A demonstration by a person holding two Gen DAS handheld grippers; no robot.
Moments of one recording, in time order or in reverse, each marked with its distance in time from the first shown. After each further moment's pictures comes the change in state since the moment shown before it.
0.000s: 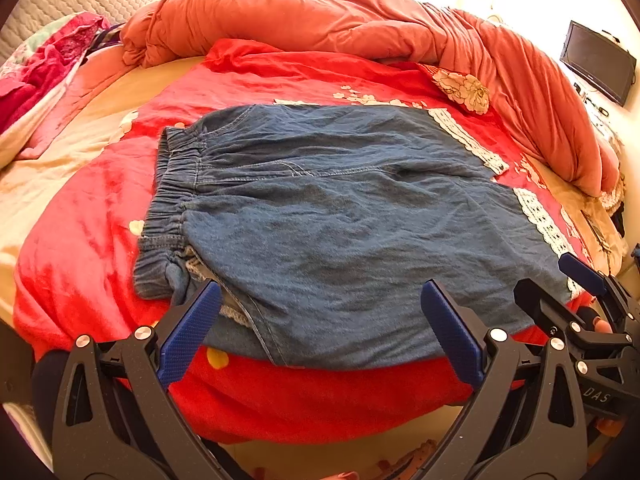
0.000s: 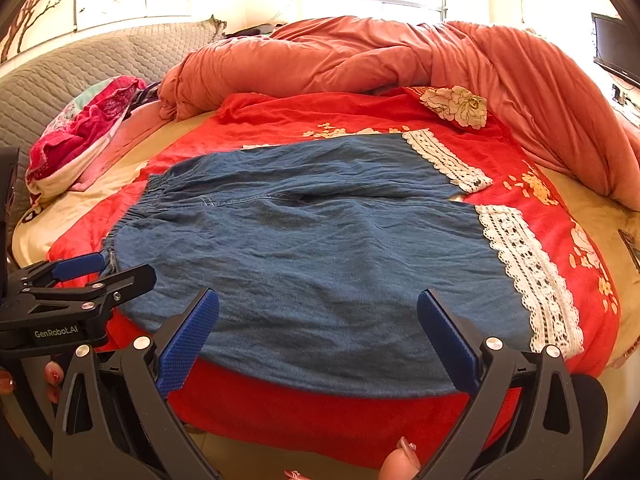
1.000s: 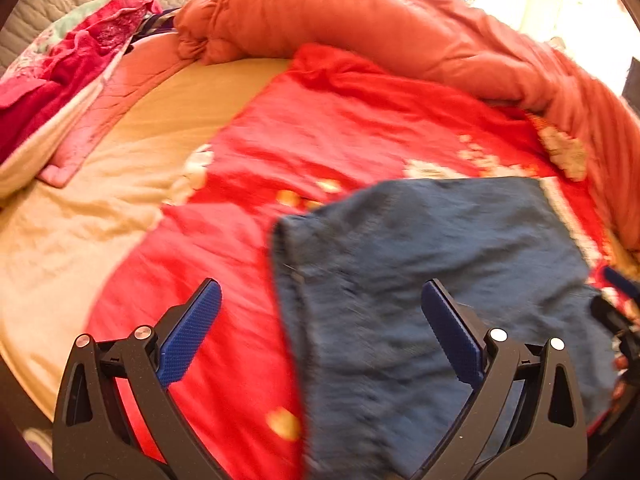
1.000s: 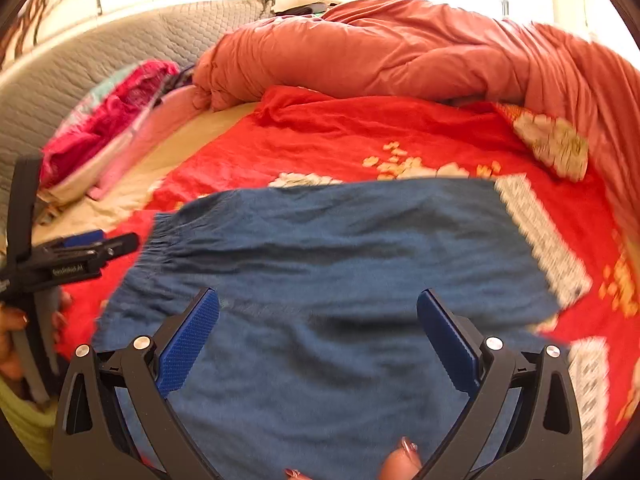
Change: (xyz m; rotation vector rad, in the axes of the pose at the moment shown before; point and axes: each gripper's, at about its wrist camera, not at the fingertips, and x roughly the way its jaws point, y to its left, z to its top) left arm 0.067 0.134 0.116 -0.101 0.027 0.181; right arm 0.116 0.024 0.124 -0.121 0.080 0.169
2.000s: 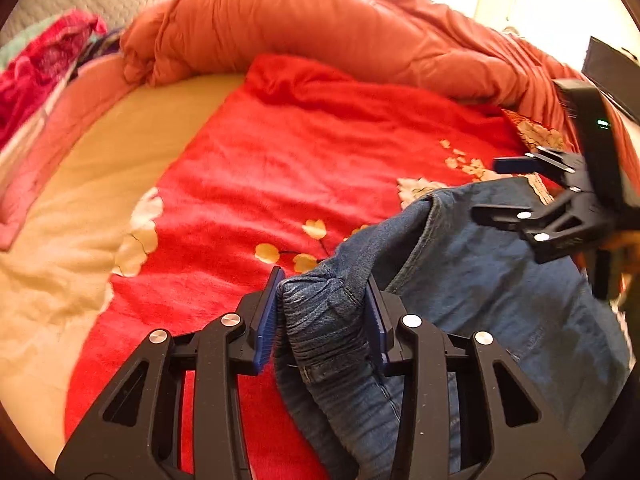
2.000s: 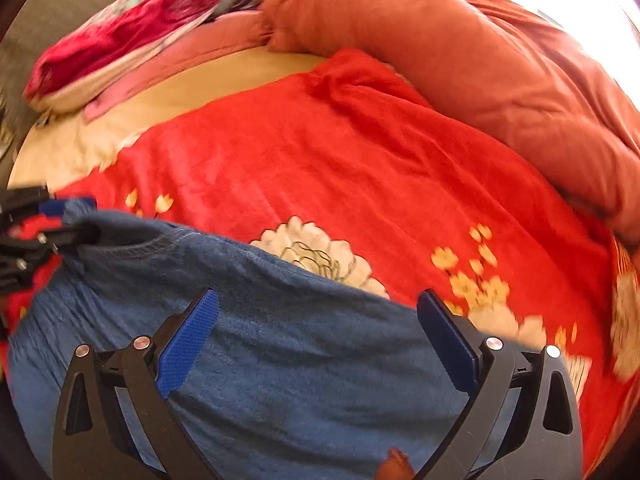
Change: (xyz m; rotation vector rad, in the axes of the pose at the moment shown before) left arm 0.033 0.009 0.023 0.130 -0.085 -0.169; right arm 0.156 0.026 0.105 -0.437 0.160 0.111
